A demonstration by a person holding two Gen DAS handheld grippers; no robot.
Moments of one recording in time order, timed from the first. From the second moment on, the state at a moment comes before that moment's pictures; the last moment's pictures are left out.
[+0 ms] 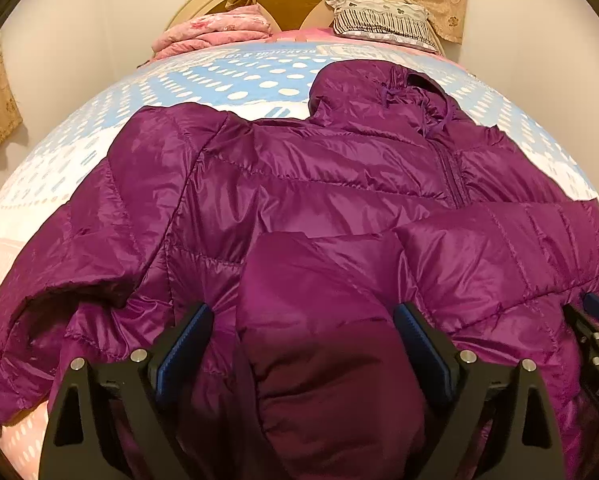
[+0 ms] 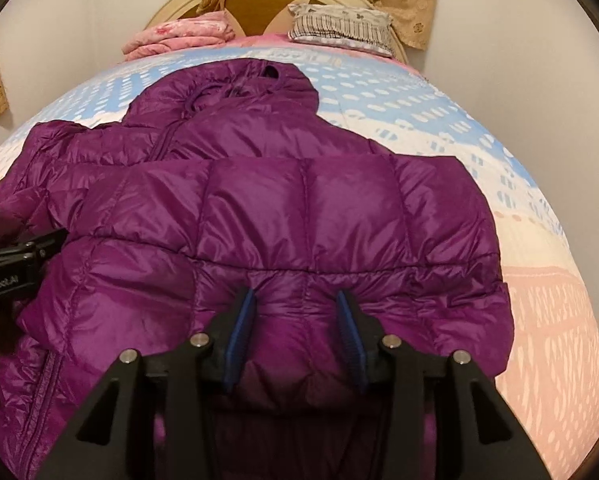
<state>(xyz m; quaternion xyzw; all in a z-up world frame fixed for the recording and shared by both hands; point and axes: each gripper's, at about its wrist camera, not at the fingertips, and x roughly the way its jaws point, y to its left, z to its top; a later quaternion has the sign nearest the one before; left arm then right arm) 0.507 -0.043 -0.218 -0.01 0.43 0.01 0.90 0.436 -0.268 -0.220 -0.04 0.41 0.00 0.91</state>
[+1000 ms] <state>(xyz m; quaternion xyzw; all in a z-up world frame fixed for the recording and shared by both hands) 0.307 0.328 -0.201 -0.08 0.42 0.27 0.86 0.376 -0.185 -0.179 -0.11 0.38 0.07 0.92</state>
